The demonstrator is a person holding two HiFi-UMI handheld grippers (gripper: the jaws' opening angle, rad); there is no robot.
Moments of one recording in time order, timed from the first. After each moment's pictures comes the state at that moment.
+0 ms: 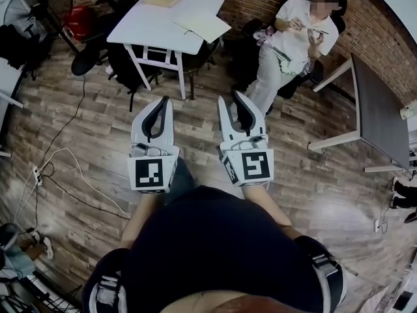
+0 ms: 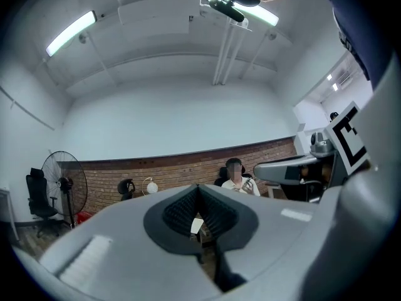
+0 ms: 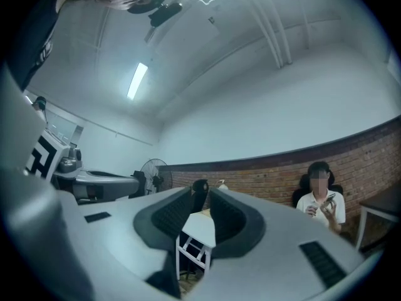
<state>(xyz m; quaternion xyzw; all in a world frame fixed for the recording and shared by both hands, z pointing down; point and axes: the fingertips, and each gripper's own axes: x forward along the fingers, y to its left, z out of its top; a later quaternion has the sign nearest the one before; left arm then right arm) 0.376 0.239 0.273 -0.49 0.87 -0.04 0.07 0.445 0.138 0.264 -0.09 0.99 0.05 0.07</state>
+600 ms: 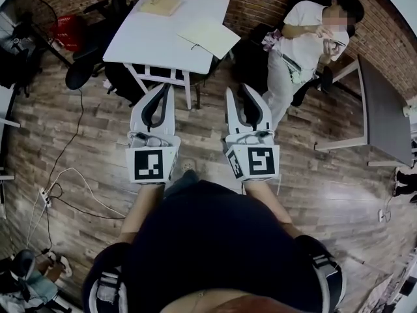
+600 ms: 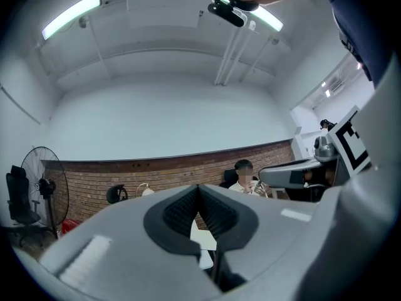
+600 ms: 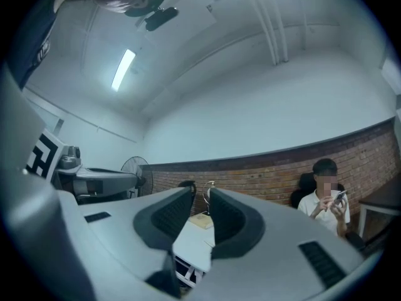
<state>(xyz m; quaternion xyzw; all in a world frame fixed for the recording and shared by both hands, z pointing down) 0.193 0.184 0.248 -0.53 0.85 -0.04 0.08 0.280 0.084 0.247 -0.15 0.98 0.04 0.07</state>
